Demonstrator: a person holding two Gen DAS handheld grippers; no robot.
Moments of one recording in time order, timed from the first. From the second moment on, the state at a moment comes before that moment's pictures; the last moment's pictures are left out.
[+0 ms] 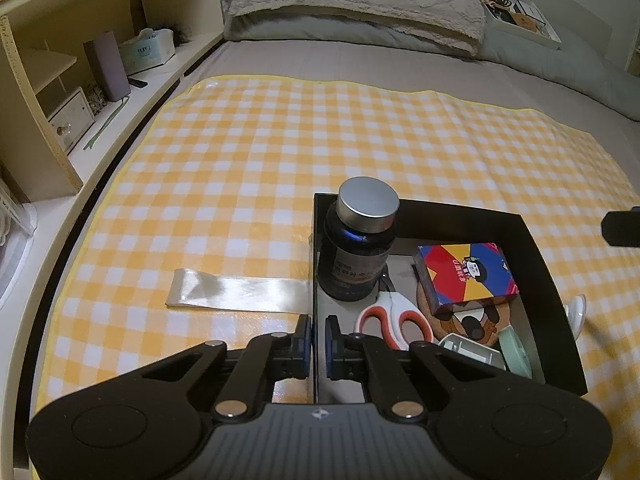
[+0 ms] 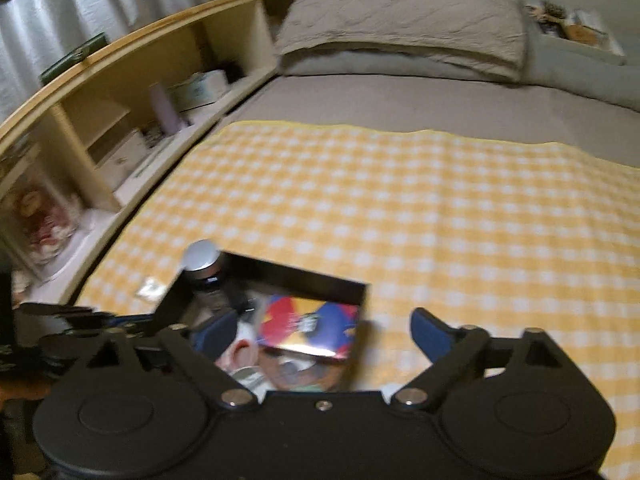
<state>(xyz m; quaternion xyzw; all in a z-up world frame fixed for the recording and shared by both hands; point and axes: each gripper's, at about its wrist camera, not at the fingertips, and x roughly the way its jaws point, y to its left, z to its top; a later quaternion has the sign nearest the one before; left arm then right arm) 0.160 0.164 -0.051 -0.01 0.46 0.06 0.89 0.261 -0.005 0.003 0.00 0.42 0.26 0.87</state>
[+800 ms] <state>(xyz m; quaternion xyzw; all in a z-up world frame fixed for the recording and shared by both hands) 0.160 0.164 -0.051 -0.01 0.46 0.06 0.89 0.283 -0.045 -0.071 0.08 0.59 0.18 0.78</state>
